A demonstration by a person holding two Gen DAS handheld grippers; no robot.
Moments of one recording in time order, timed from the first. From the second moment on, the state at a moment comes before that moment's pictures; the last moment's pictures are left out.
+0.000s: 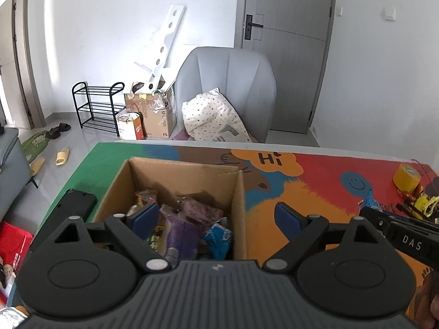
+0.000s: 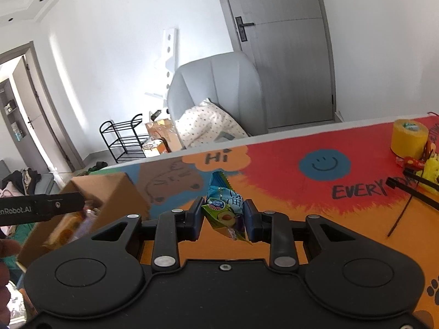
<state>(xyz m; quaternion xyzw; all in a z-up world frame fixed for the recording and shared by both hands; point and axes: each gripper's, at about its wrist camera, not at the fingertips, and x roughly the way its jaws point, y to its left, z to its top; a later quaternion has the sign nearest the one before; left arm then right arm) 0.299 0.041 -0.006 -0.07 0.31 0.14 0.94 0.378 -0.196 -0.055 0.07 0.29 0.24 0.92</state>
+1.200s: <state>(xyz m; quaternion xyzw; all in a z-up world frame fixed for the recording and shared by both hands) 0.230 0.138 -0.005 -0.18 0.28 0.13 0.93 0.314 -0.079 -0.014 0.02 0.27 0.35 0.90</state>
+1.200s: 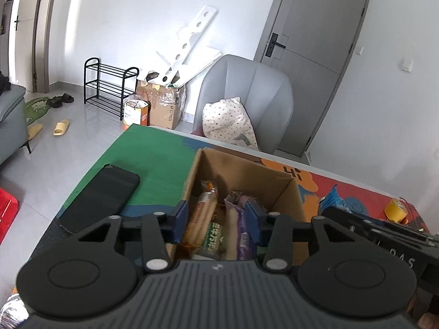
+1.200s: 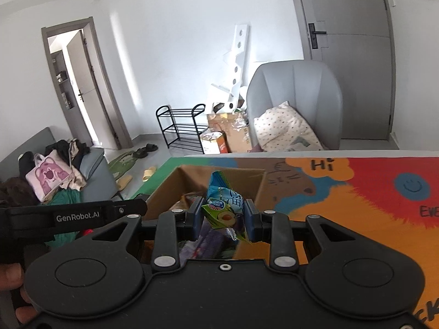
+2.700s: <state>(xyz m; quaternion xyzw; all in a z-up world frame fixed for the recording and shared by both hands) 0.177 0.069 0.019 -0.11 0.29 0.08 0.95 0.245 -0.194 0.007 0.08 0.26 0.27 0.92</state>
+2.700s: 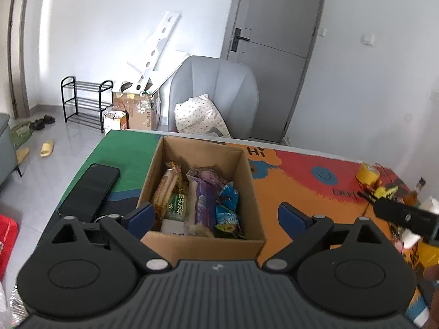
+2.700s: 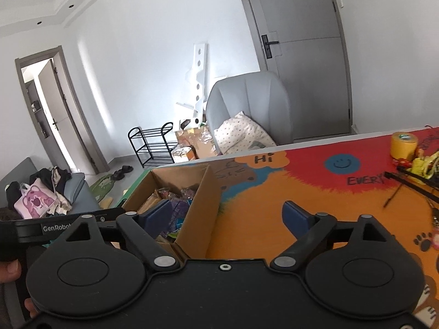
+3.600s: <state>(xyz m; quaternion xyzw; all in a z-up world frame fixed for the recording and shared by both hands) 0.087 0.042 0.044 -0.06 0.27 0.09 0.96 0.165 -0.240 0.035 0.07 0.22 0.27 0.94</state>
